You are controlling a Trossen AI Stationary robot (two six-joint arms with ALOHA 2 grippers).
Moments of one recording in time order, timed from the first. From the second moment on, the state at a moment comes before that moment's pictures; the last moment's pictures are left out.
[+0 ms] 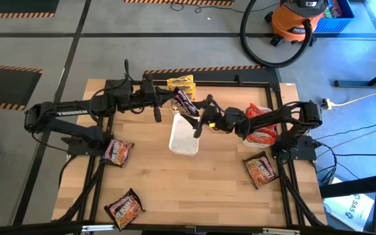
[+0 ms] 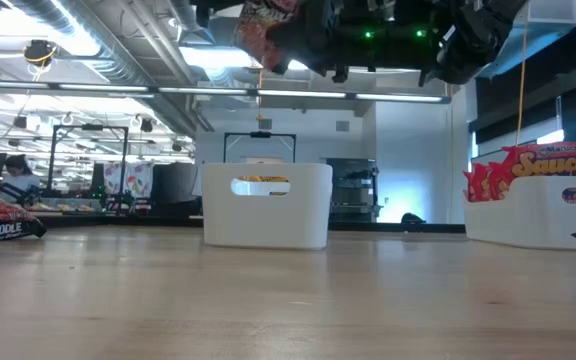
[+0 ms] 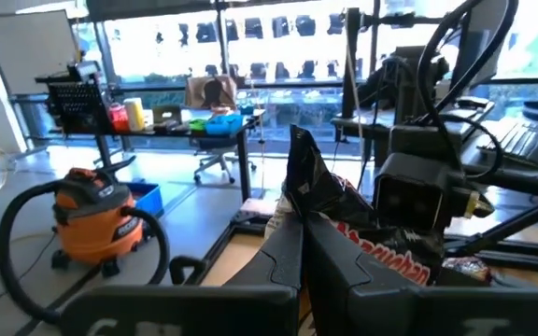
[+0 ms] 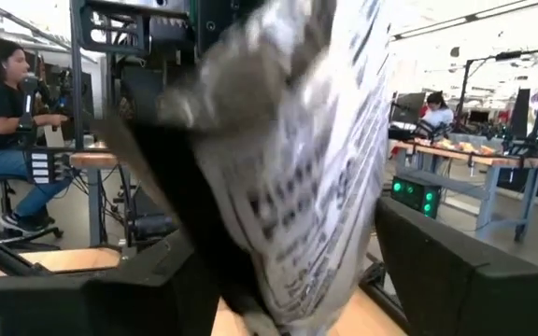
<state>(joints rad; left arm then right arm) 0.24 1.08 0.91 0.20 -0.05 0.03 -0.07 1.71 0.82 1.12 0.19 -0.11</state>
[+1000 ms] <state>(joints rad) 0.25 1.08 0.91 0.11 -0.17 0.16 -0.07 1.44 0.82 0.39 0.24 -0.25</state>
